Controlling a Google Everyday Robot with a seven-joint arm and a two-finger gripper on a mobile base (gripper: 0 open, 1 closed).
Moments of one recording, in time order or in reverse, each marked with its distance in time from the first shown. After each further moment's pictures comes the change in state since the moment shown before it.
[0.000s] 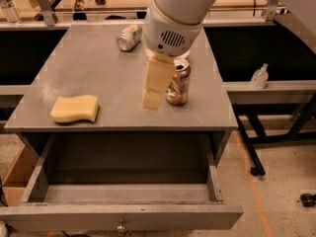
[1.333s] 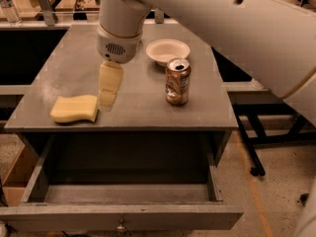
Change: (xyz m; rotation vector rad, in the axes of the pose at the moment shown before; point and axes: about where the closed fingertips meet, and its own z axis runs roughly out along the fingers) arm -0.063 -0.045 0.094 -0.050 0.049 0.015
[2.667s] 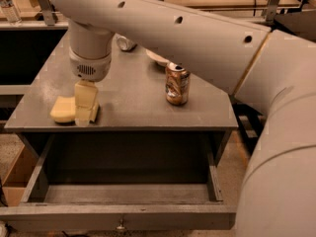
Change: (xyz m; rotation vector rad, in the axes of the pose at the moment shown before) arm -0.042 0.009 0.067 -0.041 0.055 0.003
